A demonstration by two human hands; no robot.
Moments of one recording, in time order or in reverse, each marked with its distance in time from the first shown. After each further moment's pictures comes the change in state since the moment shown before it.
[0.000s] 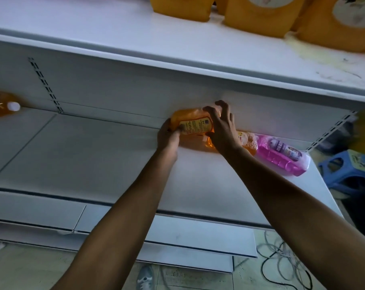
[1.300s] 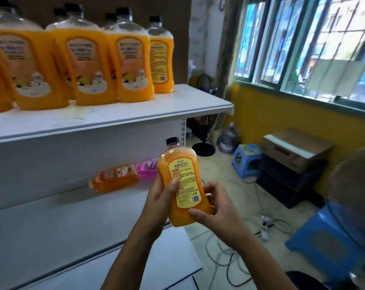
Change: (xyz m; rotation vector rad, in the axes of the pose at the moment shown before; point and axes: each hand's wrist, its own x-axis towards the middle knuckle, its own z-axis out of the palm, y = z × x) left_hand -0.309 -0.016 0.144 0.123 -0.863 0.253; right_hand -0.325 0.035 -0.258 0.845 0.117 0.594
